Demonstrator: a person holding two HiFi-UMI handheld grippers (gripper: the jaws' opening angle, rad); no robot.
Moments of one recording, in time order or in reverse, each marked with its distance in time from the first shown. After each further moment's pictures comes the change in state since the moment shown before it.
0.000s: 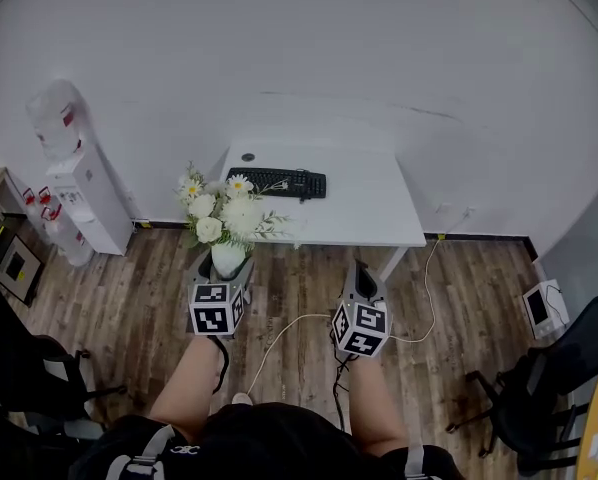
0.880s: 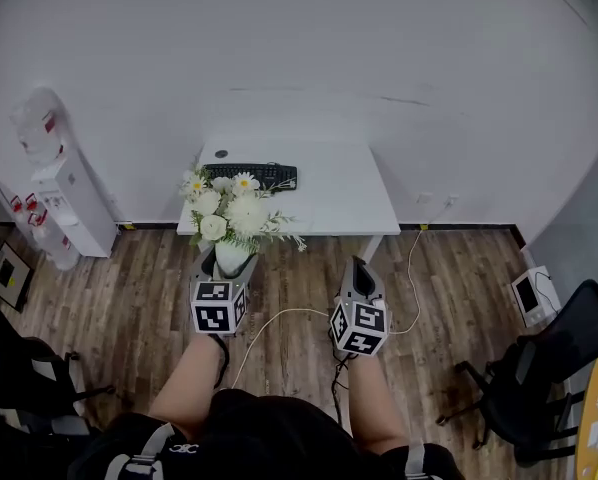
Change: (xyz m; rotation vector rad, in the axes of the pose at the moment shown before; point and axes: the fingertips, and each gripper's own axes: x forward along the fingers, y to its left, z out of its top) left arm 0.020 -0.175 -0.002 0.039 -0.012 -0.078; right arm -0.051 -0.149 0.000 0.012 -0.028 -0.016
